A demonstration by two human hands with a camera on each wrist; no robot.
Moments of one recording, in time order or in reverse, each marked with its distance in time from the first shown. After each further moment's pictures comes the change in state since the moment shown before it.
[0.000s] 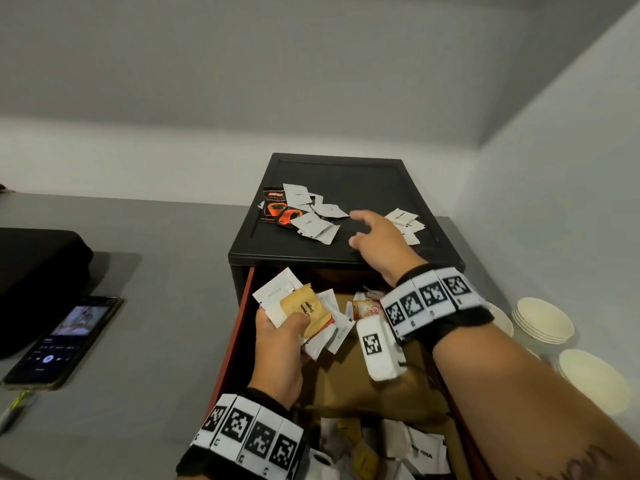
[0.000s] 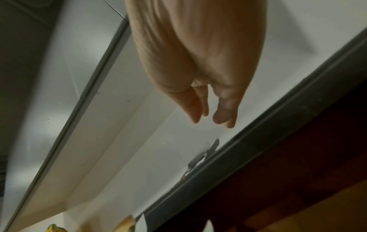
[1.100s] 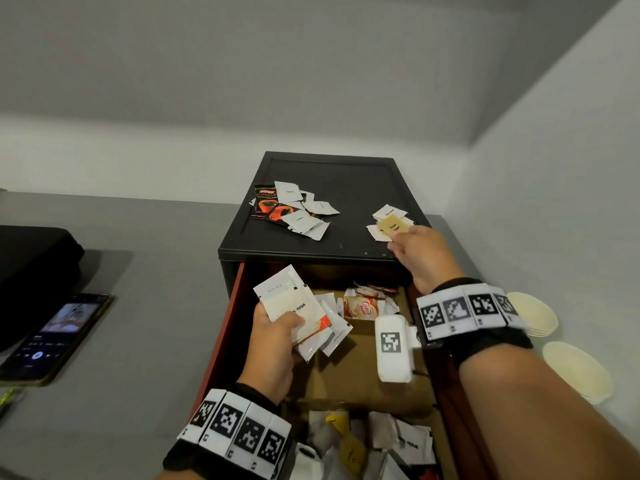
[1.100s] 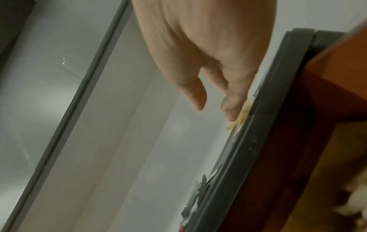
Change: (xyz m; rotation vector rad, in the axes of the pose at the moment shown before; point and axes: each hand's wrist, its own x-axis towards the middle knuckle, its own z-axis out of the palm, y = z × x) left_hand 0.000 -0.006 -0.002 0.107 -0.095 0.007; right_hand -0.009 0.038 -0.038 0.425 0.297 0.255
